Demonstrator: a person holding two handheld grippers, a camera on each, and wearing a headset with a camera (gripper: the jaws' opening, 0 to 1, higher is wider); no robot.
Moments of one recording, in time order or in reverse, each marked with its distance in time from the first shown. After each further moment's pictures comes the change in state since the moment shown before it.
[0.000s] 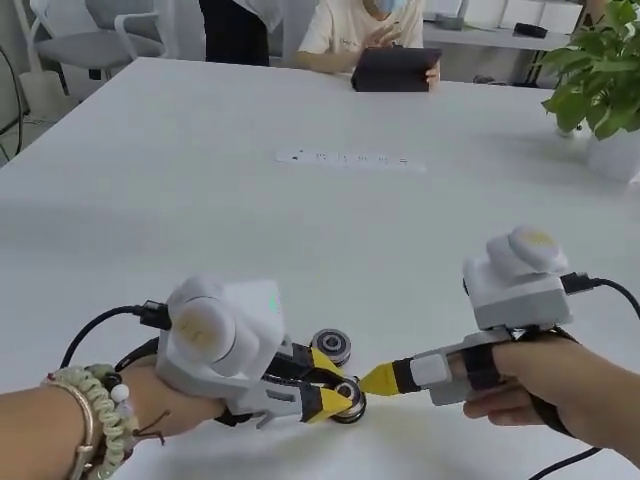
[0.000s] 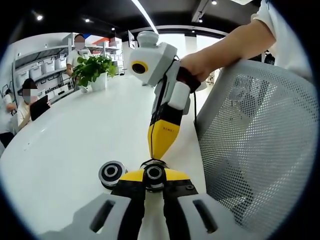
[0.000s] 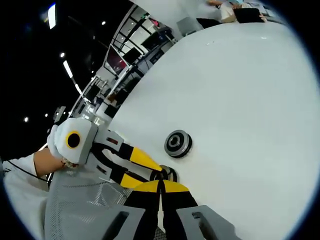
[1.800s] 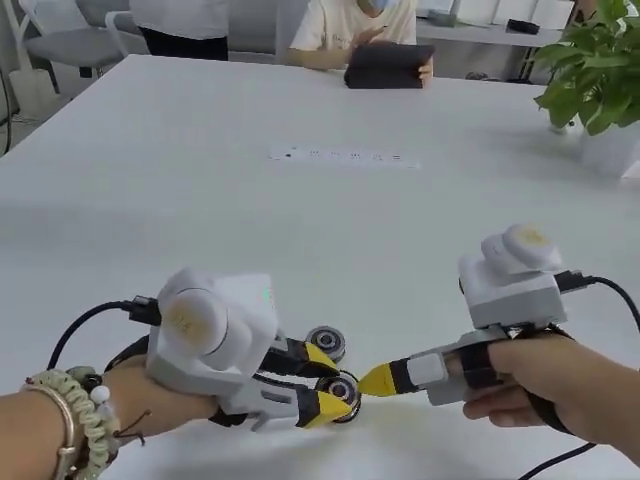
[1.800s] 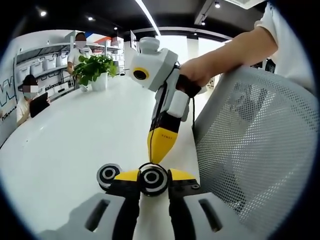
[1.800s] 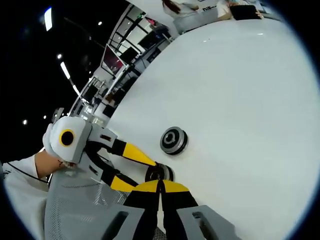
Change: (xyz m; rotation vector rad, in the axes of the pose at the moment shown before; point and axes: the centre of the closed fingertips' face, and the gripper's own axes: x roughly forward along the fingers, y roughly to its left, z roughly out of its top) left arm -0.004 -0.004 0.013 -0.040 -0.034 -0.014; right arm 0.001 -0.006 -0.003 0.022 0.011 -0.013
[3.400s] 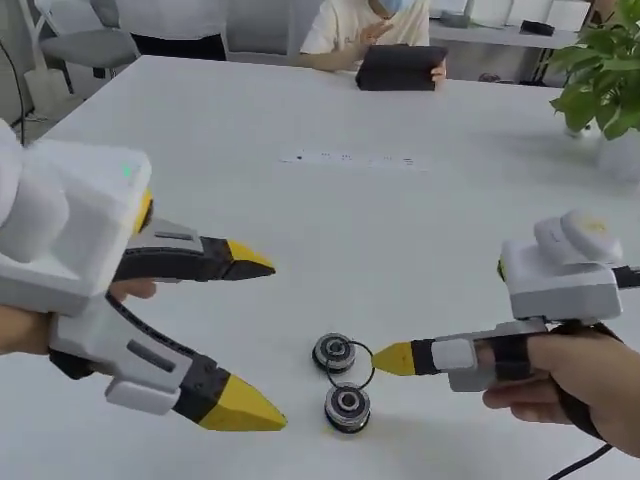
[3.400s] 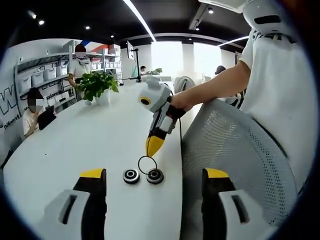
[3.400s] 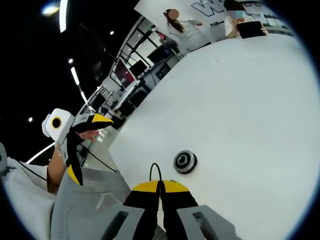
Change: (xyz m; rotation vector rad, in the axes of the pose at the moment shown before) left arm -0.119 0.004 0.049 0.029 -0.018 0.007; right arm -0.026 0.021 0.031 -0.065 -0.141 0.039
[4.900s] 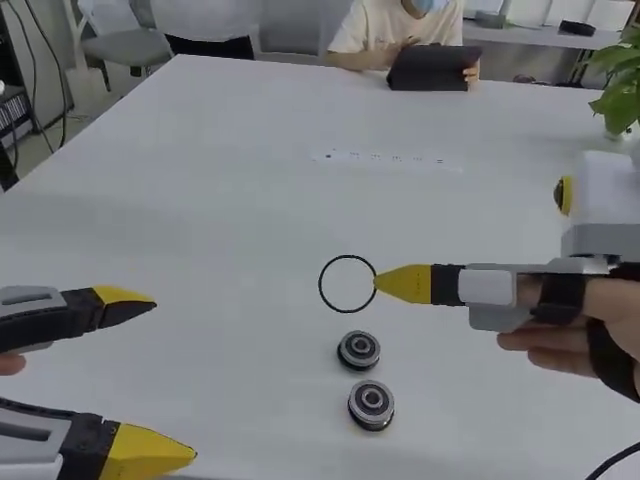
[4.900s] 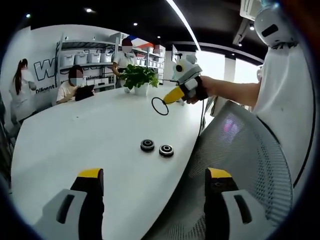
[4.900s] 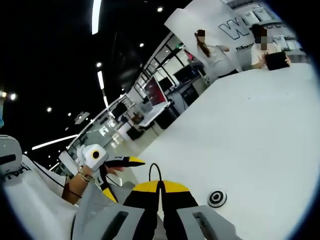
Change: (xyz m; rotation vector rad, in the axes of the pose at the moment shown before) left arm -0.061 -0.011 -0.060 -0.258 -0.040 0.273; right arm -0.008 0.084 0.060 -0.196 -0.135 0.147
